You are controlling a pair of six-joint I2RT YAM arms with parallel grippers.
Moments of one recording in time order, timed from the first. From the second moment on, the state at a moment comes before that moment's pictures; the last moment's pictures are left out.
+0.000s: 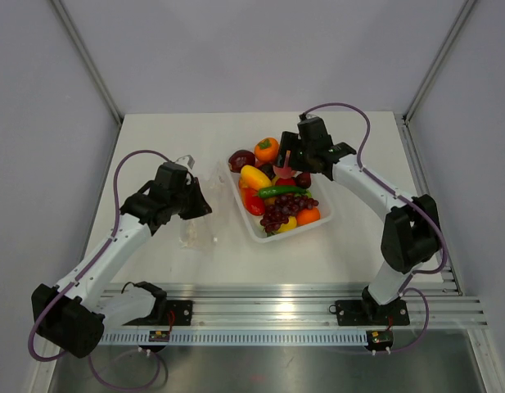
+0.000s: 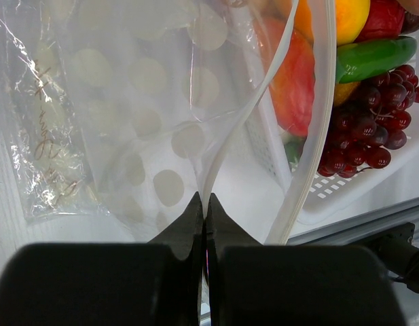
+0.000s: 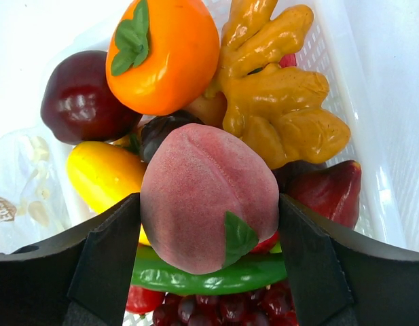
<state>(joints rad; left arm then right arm) -0.43 1.08 0.94 -0.68 0.10 -0.60 0.47 1.72 1.42 -0.43 0.01 0.54</state>
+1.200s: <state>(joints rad) -0.43 1.18 0.97 -0.58 0.21 -0.61 0.50 1.53 1.34 -0.43 -0.13 0.58</state>
